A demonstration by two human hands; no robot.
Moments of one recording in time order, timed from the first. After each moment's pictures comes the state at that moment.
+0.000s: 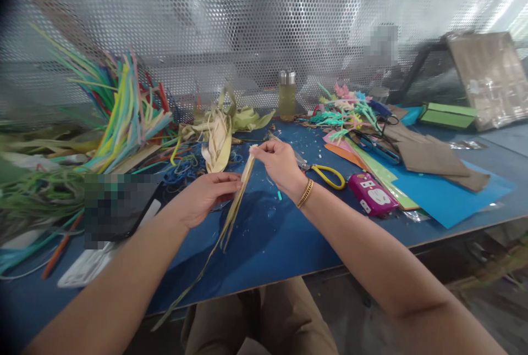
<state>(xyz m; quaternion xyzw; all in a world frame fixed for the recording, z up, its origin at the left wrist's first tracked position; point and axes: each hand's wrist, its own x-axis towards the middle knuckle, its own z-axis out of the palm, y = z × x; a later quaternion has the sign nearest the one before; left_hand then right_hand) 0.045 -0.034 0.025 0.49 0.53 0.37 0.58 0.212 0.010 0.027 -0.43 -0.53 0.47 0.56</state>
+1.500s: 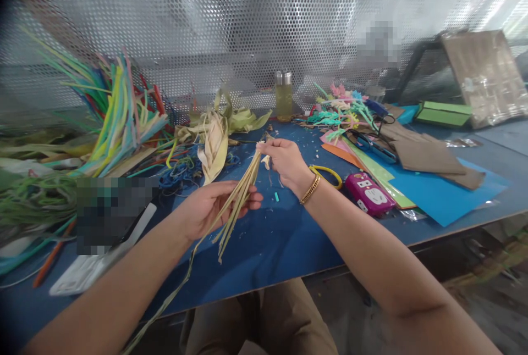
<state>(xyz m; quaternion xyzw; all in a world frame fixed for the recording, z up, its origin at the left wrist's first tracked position) 0.051 -0.042 0.015 0.38 0.37 0.33 0.78 0.232 0.018 0.031 -0.43 -0.46 0.54 0.55</state>
